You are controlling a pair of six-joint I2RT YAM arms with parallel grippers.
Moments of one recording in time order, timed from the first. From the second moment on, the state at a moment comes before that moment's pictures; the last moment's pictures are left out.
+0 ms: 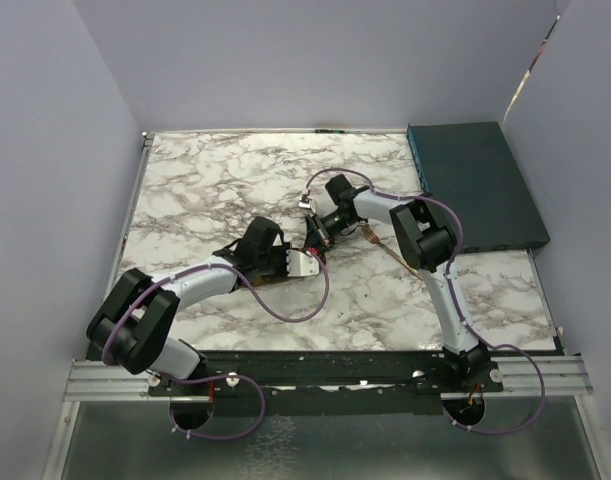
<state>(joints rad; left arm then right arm) -0.60 1.44 0.67 -0.04 0.27 0.98 0.52 2.45 1.73 -0.60 -1.20 0.00</state>
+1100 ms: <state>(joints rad) -0.57 1.51 0.68 -0.04 0.25 0.83 0.42 1.89 1.27 -0.16 -0.79 0.29</state>
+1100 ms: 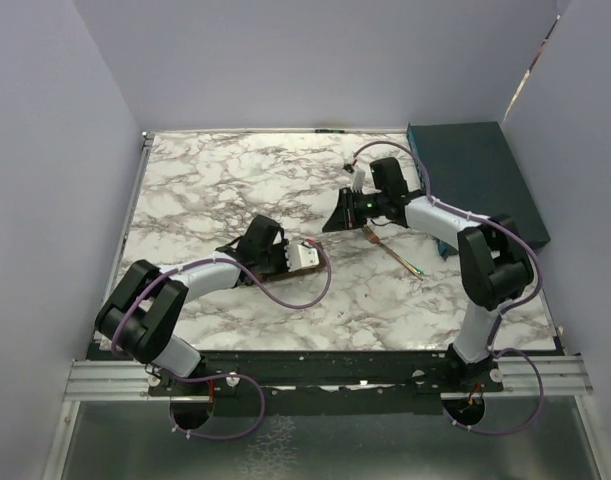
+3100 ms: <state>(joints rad) -0.56 1.51 0.67 0.00 0.22 0.81 0.57 1.94 0.97 0.37 -0.64 0.43</state>
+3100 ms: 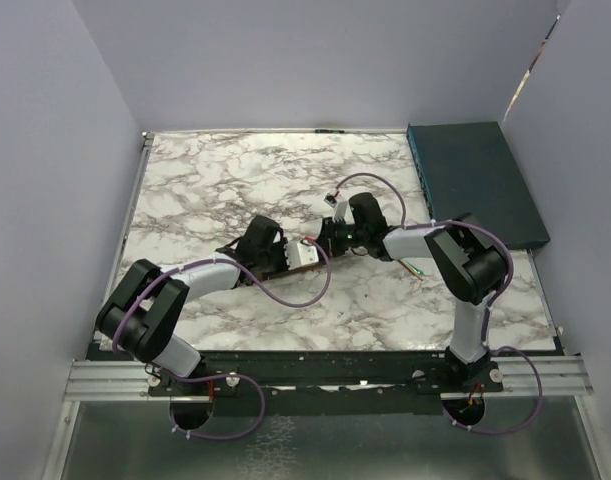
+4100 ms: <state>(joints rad) -0.56 1.57 0.79 -0.13 0.16 0.63 0.69 2.03 1.05 0.35 -0.62 0.50</state>
